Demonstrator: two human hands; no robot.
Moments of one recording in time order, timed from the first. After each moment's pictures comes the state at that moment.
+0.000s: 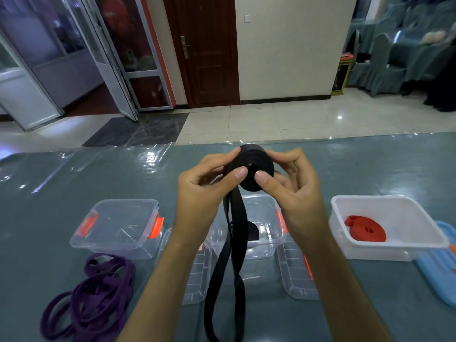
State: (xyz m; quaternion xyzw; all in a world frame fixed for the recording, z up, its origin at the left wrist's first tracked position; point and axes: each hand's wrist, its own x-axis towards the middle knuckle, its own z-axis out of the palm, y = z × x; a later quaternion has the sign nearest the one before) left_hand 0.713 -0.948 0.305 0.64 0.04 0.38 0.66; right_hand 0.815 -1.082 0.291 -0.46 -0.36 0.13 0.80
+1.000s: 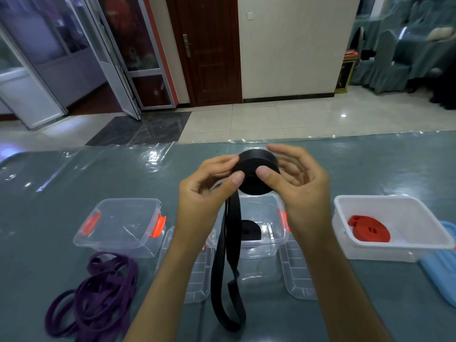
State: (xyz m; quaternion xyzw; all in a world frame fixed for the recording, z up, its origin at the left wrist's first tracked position) left_hand 0.708 -0.952 0.297 0.65 0.07 0.40 0.65; right_hand 0.816 -1.081 0.298 -0.47 -0.35 0.10 0.81
